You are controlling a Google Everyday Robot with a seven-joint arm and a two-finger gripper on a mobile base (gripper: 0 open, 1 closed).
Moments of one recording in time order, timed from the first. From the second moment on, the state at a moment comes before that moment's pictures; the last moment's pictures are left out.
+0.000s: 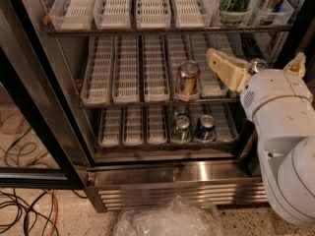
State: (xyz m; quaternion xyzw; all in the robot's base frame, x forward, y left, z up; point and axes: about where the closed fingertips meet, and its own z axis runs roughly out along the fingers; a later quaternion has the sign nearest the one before) arm 0.513 -0.203 1.006 0.03 0.66 0.00 0.75
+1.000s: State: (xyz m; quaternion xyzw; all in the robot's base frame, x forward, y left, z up) arm 0.537 -0.224 1.012 0.05 0.66 -0.02 0.75
